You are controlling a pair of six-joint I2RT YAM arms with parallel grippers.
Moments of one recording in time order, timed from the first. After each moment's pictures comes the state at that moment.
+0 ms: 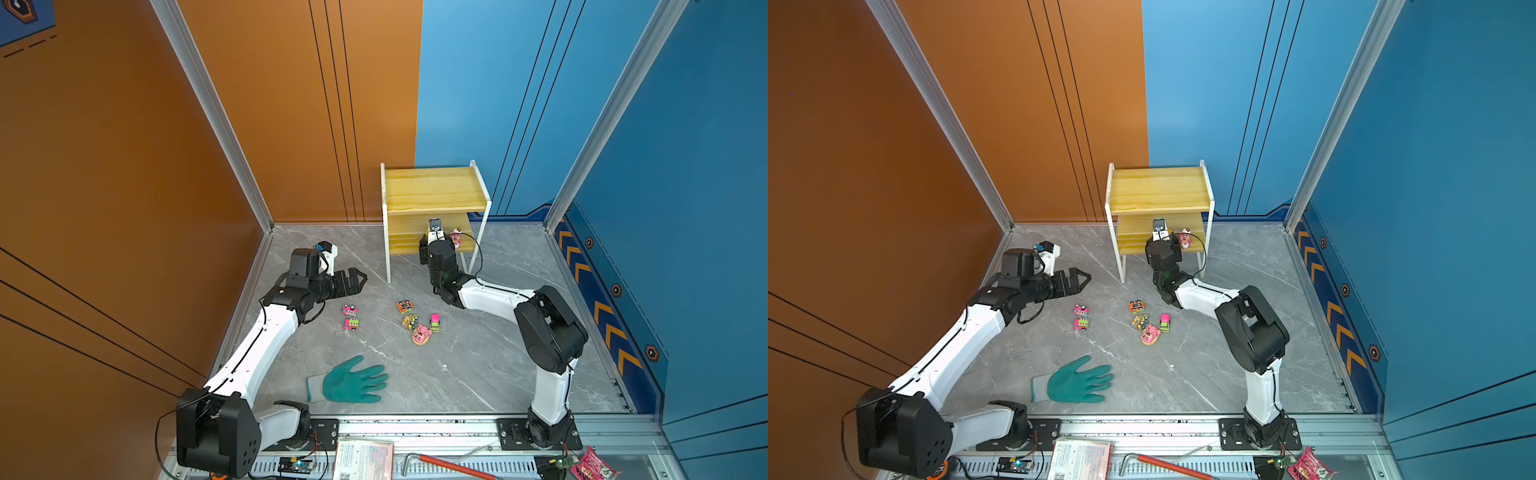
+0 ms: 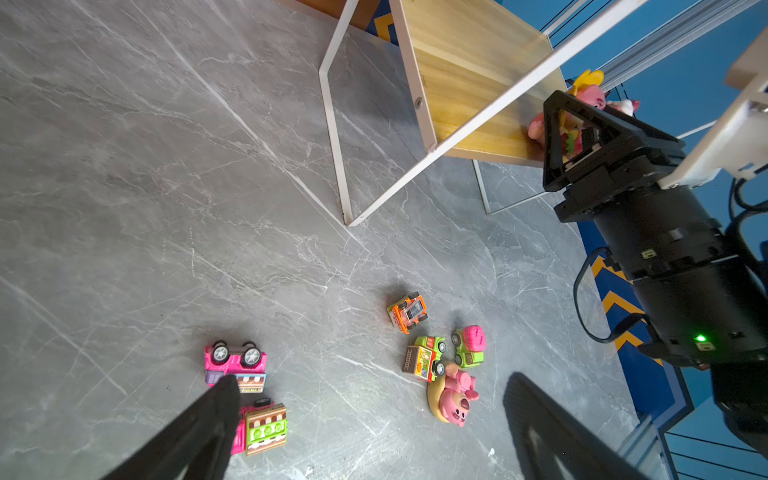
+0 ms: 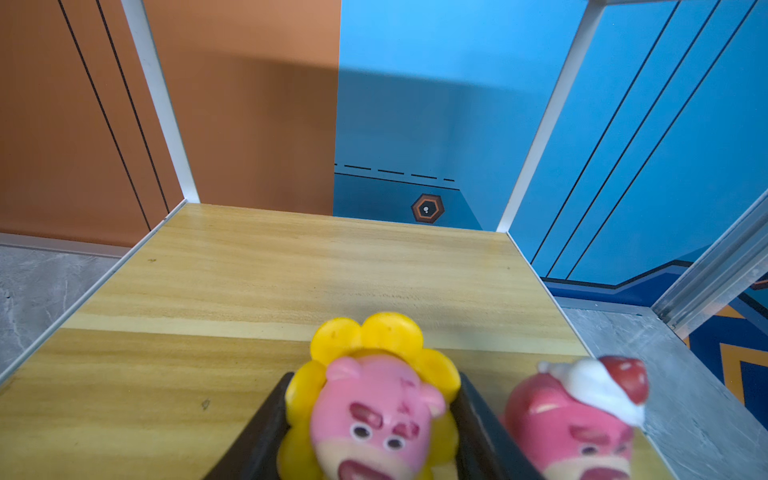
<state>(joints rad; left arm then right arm) -0.16 1.22 0.96 -0.44 0.39 -0.39 0.62 1.92 1.25 0.49 0.62 0.00</state>
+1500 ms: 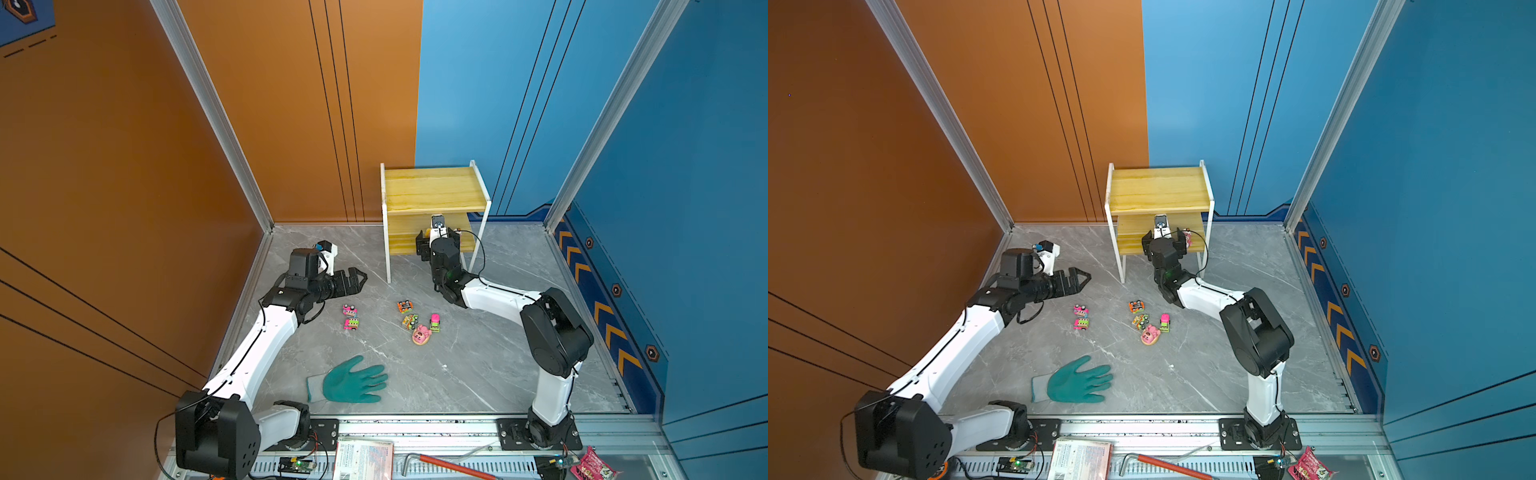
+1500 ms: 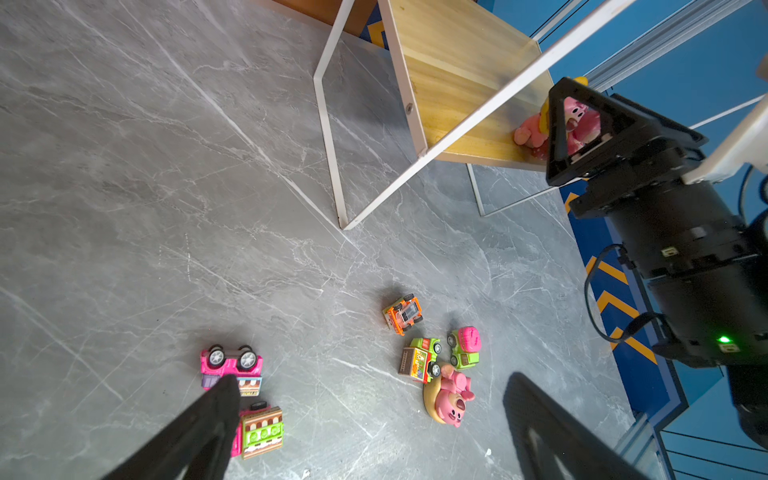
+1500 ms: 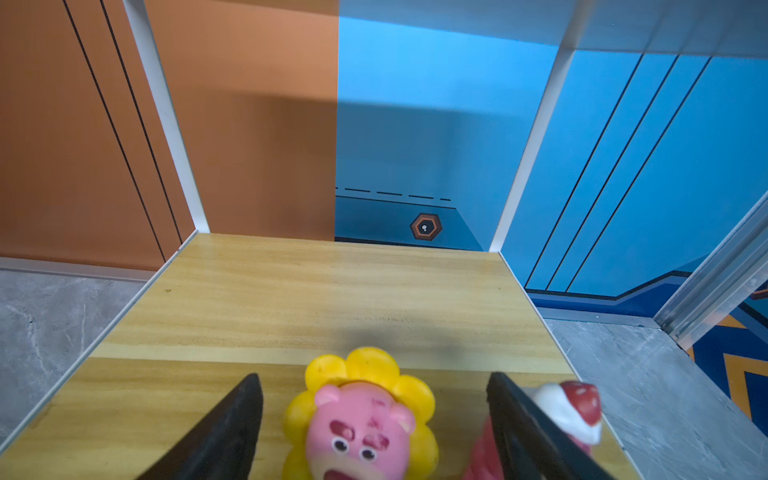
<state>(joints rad) -0.16 1.21 0.96 -0.44 0.40 -0.39 0.62 1.87 1.25 0.50 0.61 0.00</state>
